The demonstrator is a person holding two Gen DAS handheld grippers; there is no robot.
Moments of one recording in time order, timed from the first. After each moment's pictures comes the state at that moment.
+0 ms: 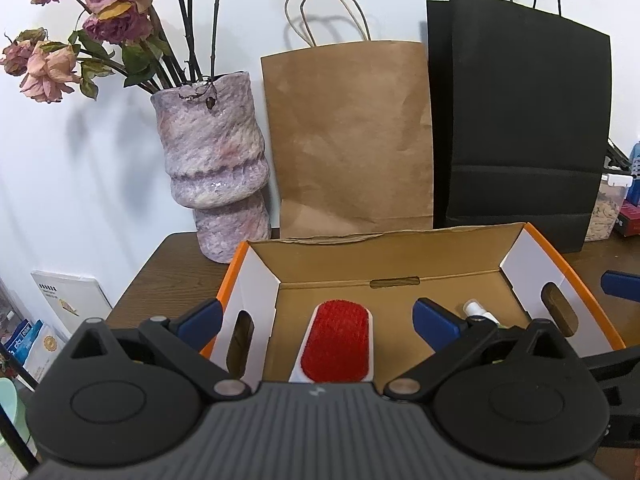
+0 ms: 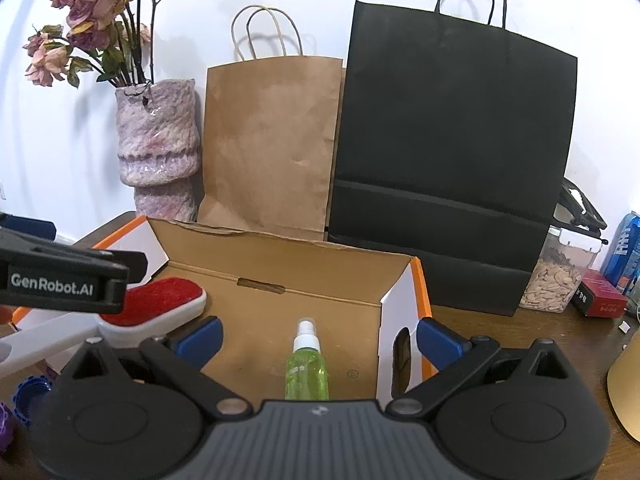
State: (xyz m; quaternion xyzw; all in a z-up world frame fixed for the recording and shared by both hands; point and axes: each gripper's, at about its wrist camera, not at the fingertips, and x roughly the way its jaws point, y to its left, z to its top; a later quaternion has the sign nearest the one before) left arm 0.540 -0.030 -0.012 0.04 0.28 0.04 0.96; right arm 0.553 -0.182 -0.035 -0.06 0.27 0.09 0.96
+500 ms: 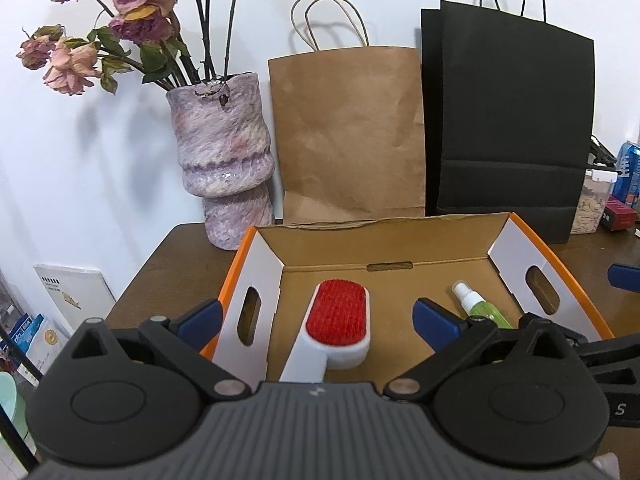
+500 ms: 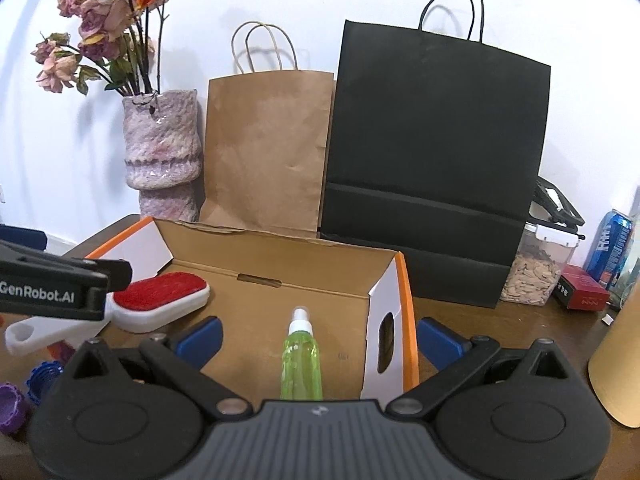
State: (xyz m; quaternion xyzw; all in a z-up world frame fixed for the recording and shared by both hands) left arm 0.502 -0.025 -0.008 0.04 0.28 0.04 0.96; right arm 0.516 -0.192 -0.029 -0.05 0.25 0.08 0.96
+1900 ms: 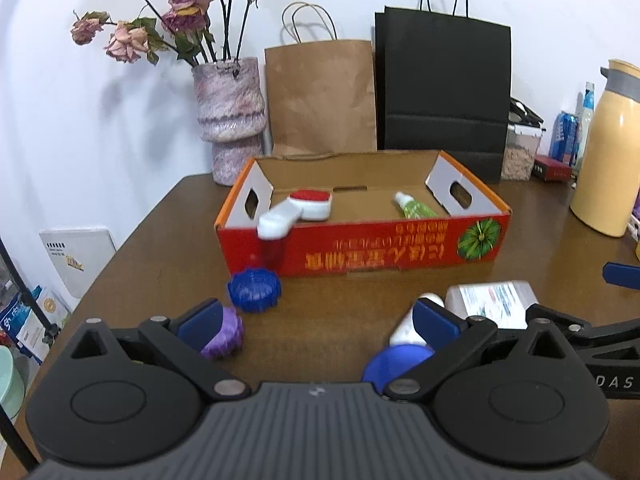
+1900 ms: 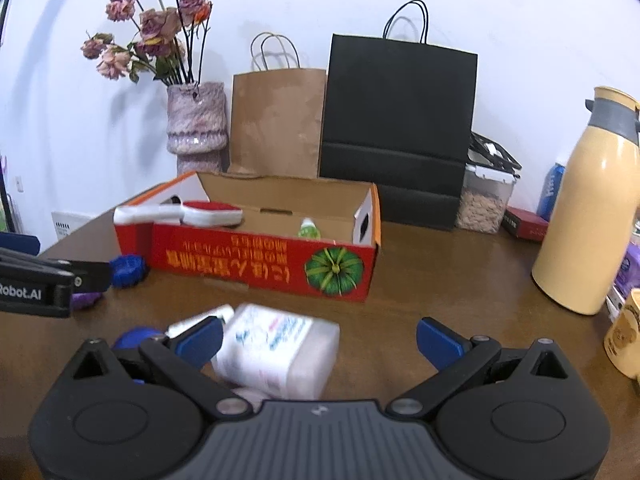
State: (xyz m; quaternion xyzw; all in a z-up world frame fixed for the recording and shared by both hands) left arm 0.322 -0.035 -0.027 0.03 0.29 0.01 0.96; right arm 0.332 -0.220 -0.048 -0.04 0.26 0.07 0.96
